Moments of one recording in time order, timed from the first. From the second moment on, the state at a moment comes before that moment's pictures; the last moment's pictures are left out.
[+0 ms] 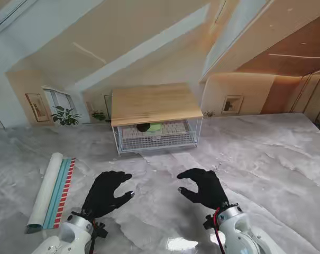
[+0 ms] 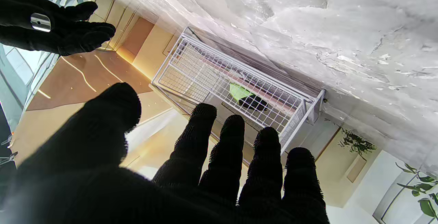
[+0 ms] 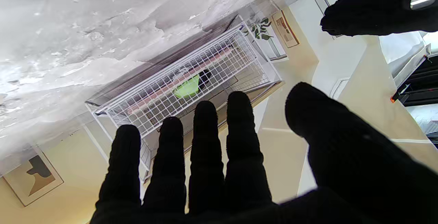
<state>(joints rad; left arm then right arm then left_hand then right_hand) 1.86 -1.12 -1.23 -1.74 0.71 -0.13 0.27 -1.79 -1.13 1.21 -1.67 -0.66 -0.15 -0.27 0.64 -0.25 0.43 0.13 0.59 0.26 0.13 0.12 0.42 0.24 0.28 0.26 0.14 0.22 0.38 0.34 -0.04 0.15 0.34 0.28 0.44 -0.46 0.83 0.02 0.66 -0.02 0.44 0.27 0.59 0.00 0.42 0.27 0.42 0.00 0.38 0.28 0.06 0.14 1.01 0.45</state>
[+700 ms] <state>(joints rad) 1.96 -1.13 -1.38 -1.80 0.85 -0.20 0.31 -1.77 -1.13 1.19 -1.66 -0.65 -0.15 -0.27 0.64 -0.25 0.42 0.13 0.59 0.26 0.13 0.12 0.42 0.24 0.28 0.26 0.14 0.22 0.38 0.34 -0.04 0.15 0.33 0.31 0.44 -0.46 0.83 0.02 0.66 -0.02 0.44 0.27 0.59 0.00 0.42 0.27 0.42 0.00 0.38 0.28 0.06 0.14 1.01 0.45</state>
